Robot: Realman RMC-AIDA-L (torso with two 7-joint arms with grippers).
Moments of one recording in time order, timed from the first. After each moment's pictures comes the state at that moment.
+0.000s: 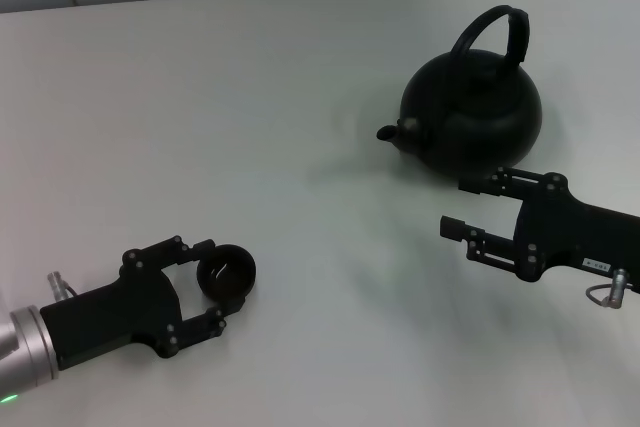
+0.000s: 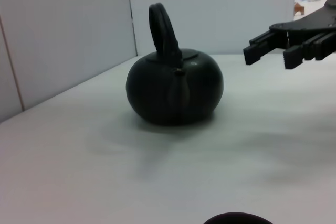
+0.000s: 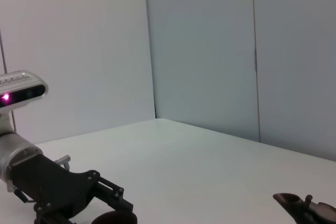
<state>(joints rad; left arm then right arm) -0.33 -2.06 1.23 0.38 1.48 1.31 -0.66 0.29 2.08 -0.61 -0.47 -1.84 -1.61 0.85</state>
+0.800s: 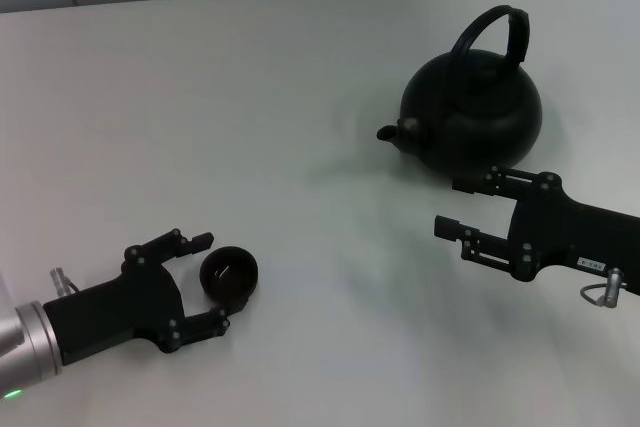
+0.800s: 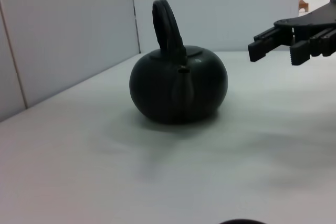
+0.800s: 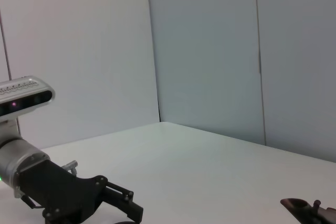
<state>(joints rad) -0.33 -2.06 1.23 0.38 1.48 1.29 -0.67 0.30 2.08 -0.61 -0.45 -1.84 -1.62 0.85</state>
